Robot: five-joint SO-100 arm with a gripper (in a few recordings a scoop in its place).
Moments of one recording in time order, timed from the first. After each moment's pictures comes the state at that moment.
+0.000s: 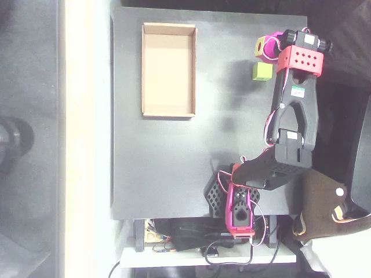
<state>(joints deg) 9.0 71.8 78.0 72.8 88.1</state>
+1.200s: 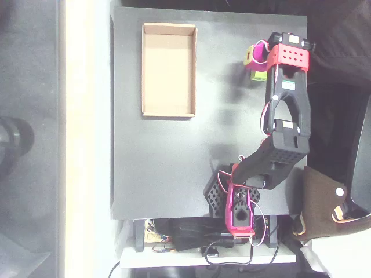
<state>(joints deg) 6.9 64.3 81.4 72.2 88.3</state>
